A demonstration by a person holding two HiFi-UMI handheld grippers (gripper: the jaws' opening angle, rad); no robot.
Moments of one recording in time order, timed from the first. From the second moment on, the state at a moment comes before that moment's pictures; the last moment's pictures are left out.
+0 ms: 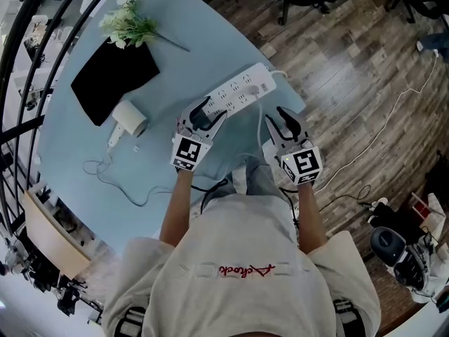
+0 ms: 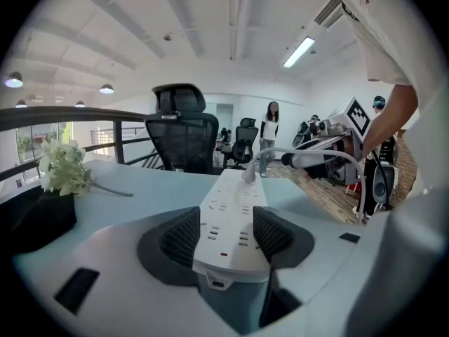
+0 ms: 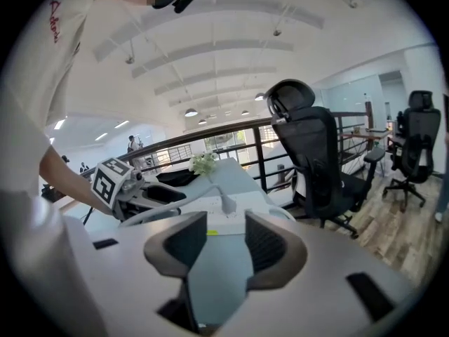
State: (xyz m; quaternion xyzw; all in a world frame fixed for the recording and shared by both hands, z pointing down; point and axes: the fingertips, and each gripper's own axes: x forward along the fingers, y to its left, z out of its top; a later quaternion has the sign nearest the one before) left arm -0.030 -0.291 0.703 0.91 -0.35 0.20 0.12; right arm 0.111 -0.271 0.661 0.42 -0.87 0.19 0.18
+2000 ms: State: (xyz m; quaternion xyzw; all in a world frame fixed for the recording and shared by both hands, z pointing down) left arm -0.028 -0.289 0.703 0.90 -0.36 0.20 0.12; right arm 0.064 -0.332 0.693 0.40 -0.87 0.17 0.23
